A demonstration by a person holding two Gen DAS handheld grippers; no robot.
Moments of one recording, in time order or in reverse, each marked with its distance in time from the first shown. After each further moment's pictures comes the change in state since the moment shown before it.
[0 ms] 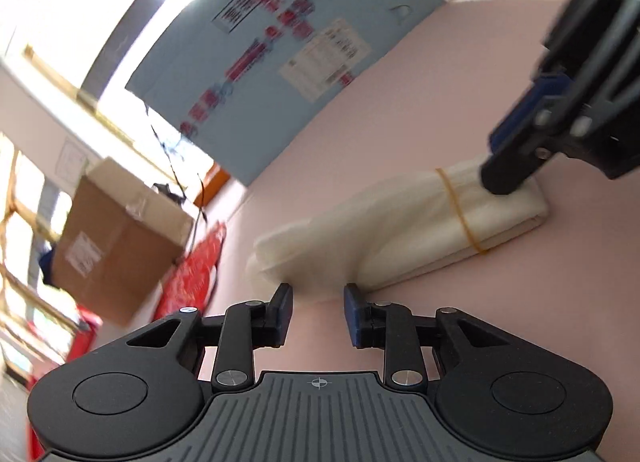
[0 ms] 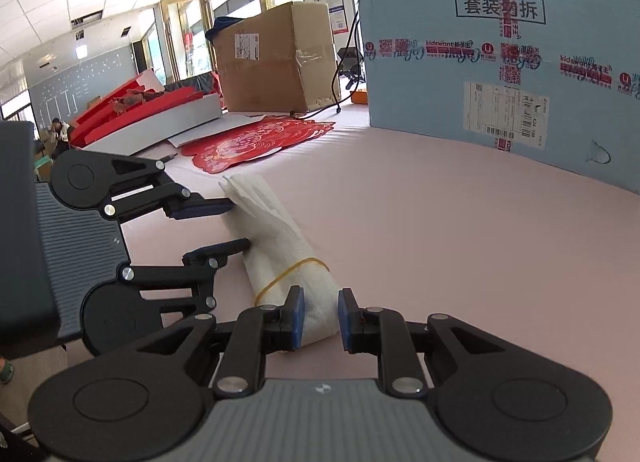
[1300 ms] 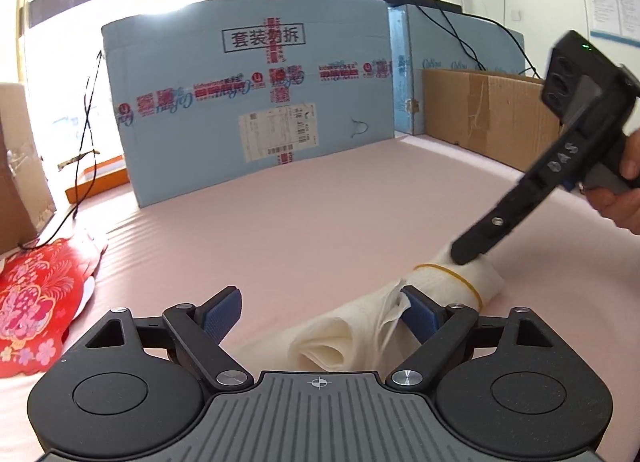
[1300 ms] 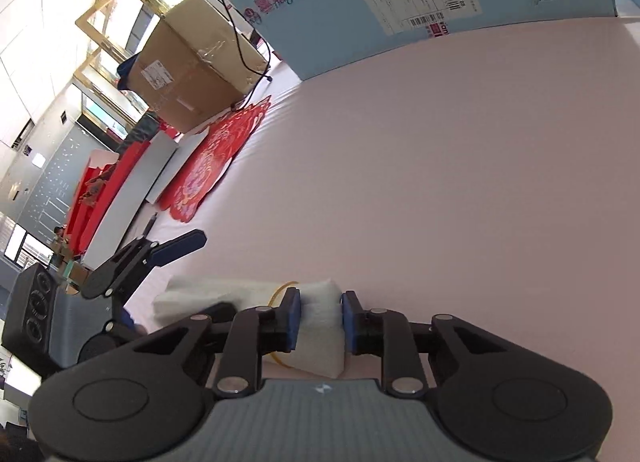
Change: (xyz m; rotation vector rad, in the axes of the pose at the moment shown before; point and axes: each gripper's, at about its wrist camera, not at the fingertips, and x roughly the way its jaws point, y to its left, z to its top) left arm 0.043 0.087 -0.027 -0.274 -0.255 -0.555; right arm 0.021 -0.062 0.029 0.509 0.196 0.126
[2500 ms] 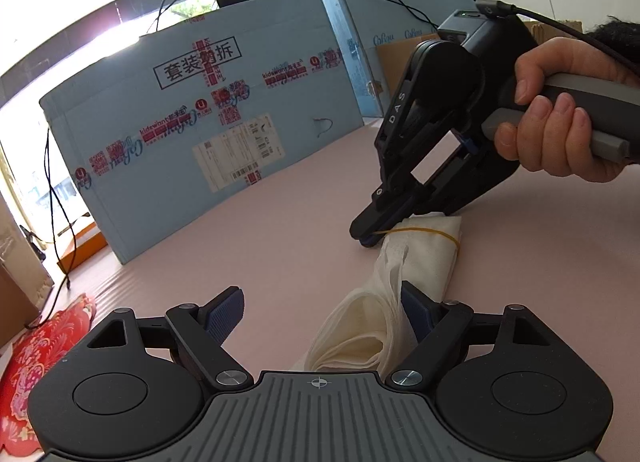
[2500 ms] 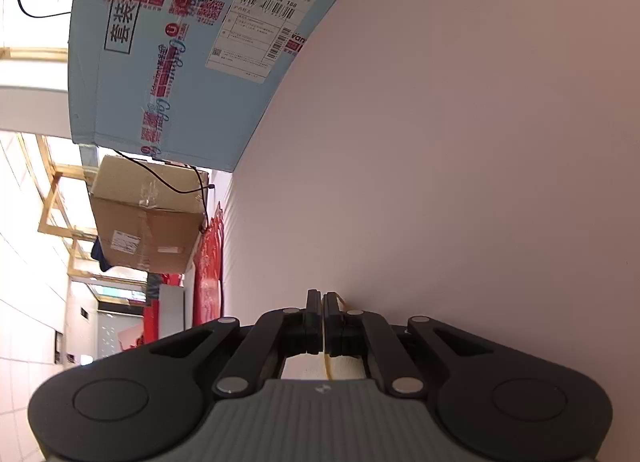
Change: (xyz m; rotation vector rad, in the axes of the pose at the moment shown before) left arm 0.033 -0.051 0.007 0.251 -0.013 0.018; right arm 0.037 -0.068 0.040 0.552 -0.114 0.075
